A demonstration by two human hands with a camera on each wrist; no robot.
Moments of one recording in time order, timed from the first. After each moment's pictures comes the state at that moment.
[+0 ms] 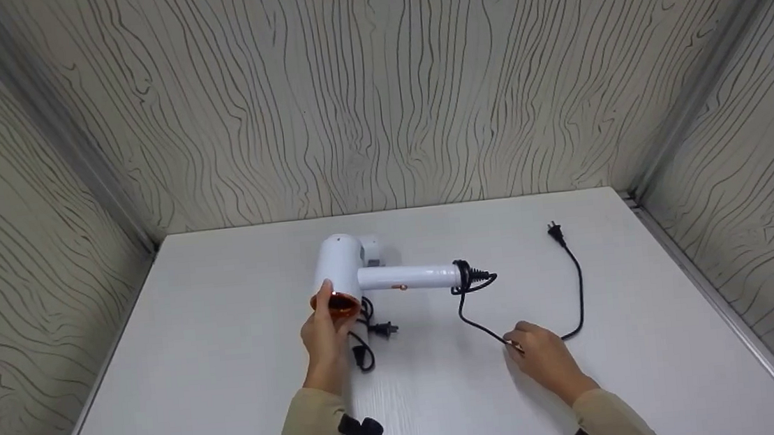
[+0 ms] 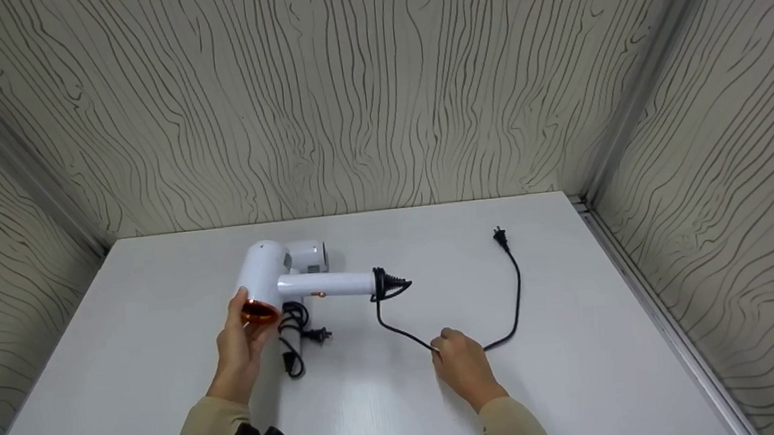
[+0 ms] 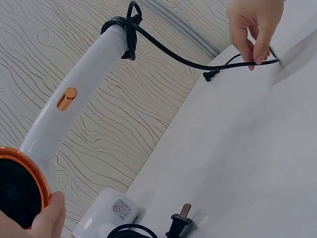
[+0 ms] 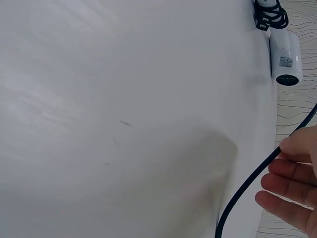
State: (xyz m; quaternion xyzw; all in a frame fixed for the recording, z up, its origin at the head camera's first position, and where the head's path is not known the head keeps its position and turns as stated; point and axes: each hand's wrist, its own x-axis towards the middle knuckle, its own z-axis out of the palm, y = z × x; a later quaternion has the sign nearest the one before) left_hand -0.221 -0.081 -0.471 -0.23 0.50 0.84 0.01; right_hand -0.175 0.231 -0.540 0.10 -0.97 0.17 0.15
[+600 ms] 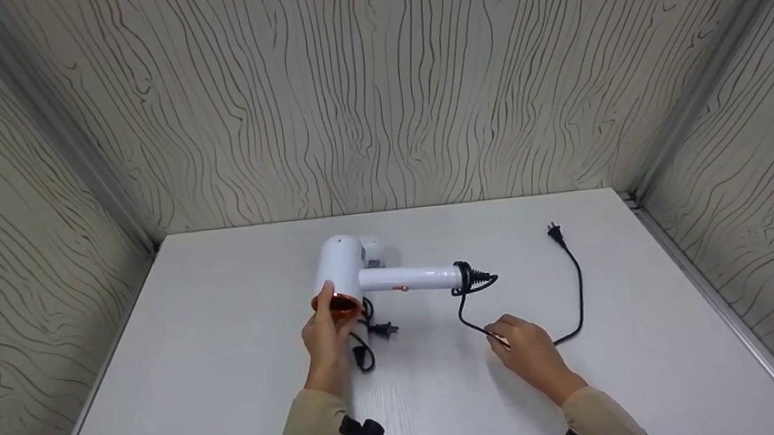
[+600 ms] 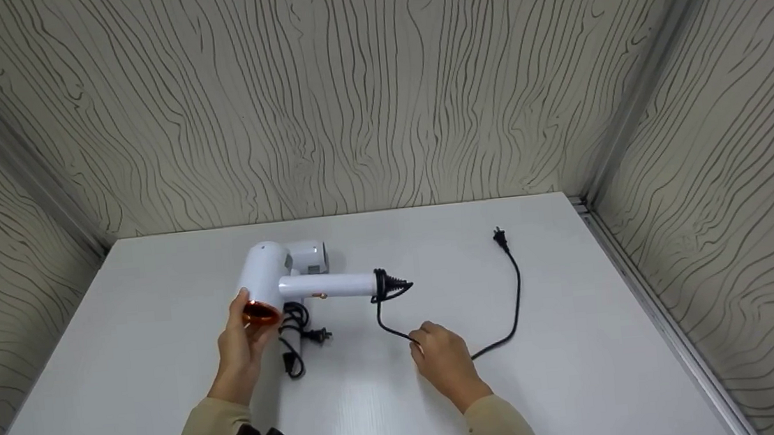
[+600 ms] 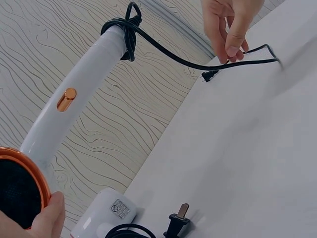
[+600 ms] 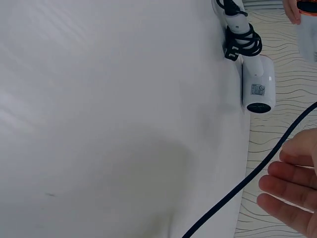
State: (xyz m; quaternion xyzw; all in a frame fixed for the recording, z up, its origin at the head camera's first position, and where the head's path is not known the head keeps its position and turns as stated) left_hand -0.220 -0.081 -0.470 -0.24 0.49 0.84 0.01; right_hand -0.177 0.207 -0.518 0.15 -0.95 0.18 0.21
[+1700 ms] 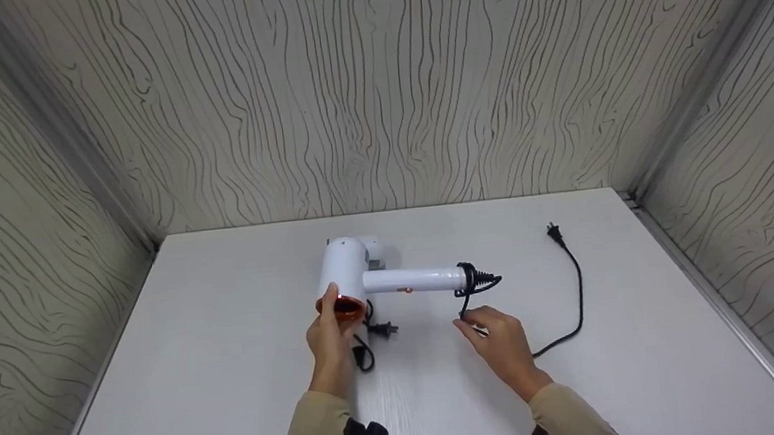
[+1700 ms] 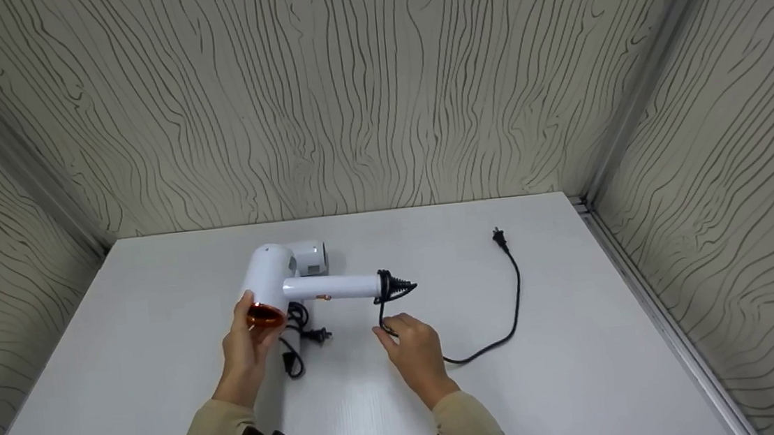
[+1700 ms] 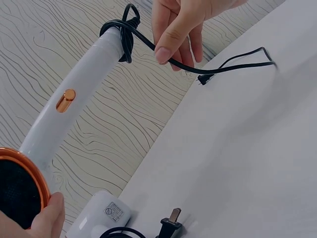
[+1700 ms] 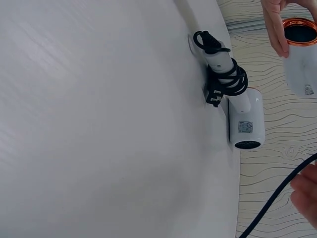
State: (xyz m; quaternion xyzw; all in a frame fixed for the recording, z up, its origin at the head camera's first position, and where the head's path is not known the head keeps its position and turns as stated) left_hand -0.219 -0.075 -0.473 -0.25 0.48 0.84 0.02; right_hand -0.189 0.165 -0.512 0.14 -0.89 0.30 0.31
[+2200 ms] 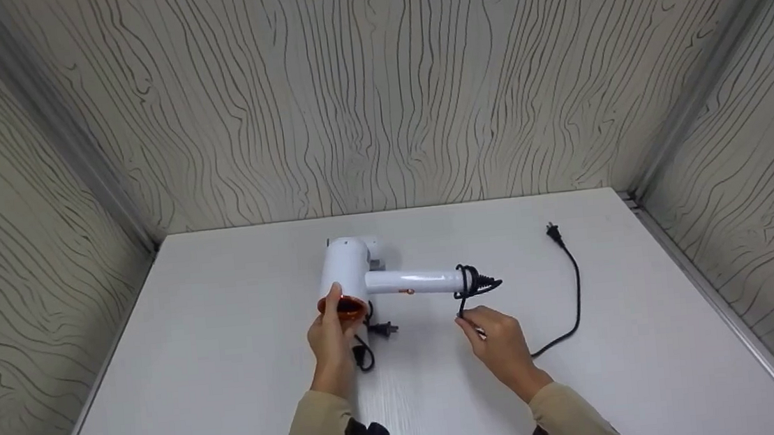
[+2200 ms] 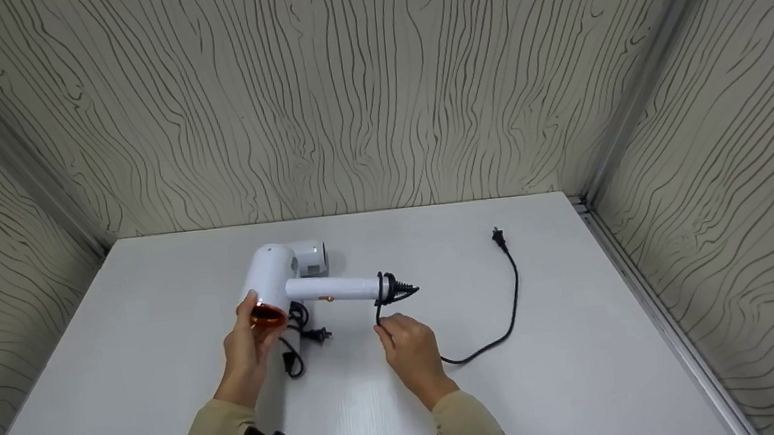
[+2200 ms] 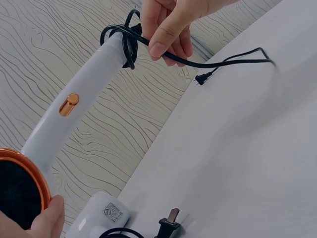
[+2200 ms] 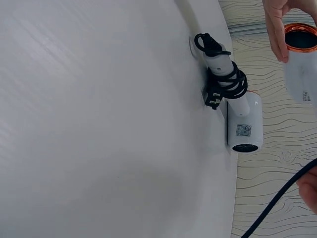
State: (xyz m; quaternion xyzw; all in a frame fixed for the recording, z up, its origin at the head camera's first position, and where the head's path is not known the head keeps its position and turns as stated) left_hand -0.219 -0.070 -0.474 -0.25 0.50 0.83 0.00; right_hand -0.190 0.165 -0.509 0.21 -0.87 0.27 0.35
